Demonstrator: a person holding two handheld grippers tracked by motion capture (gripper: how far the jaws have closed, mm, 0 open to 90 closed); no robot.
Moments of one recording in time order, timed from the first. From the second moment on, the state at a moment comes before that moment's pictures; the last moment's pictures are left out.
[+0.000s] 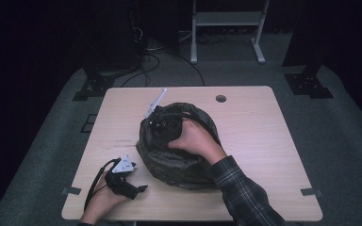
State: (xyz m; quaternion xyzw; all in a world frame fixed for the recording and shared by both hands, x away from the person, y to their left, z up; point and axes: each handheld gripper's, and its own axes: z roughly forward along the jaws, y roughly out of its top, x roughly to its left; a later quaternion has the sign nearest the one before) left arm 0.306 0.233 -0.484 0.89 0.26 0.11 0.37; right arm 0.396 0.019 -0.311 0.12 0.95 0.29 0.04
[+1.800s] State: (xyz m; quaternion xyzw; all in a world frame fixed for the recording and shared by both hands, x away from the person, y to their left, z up) left arm 0.306 0.233 -0.484 0.89 0.26 0.11 0.37; right arm 0.338 -0.140 -0.285 0.17 0.87 0.45 0.11
